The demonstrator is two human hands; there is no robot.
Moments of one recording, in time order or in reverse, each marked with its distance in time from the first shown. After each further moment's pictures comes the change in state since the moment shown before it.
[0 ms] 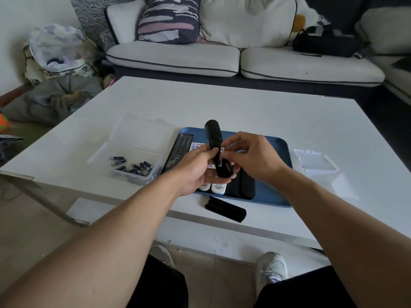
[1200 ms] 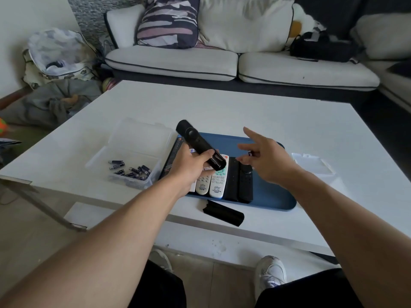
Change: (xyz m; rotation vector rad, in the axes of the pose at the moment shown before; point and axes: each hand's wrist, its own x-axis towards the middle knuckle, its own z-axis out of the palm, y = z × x) left_hand 0.020 -0.006 -0.007 0.048 0.307 0.207; right_hand 0.000 0.017 -0.029 -0.146 -0.031 0.104
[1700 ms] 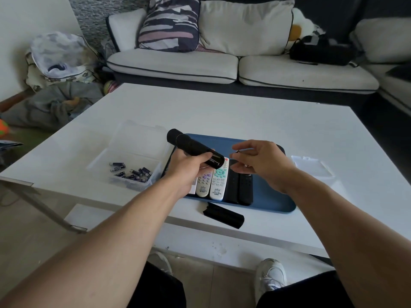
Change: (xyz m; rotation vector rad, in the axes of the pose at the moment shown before) left_hand 0.003 0.002 -0.005 -0.135 0.045 -0.006; right_hand 0.001 -0.011 0.009 0.519 -0.001 0.150
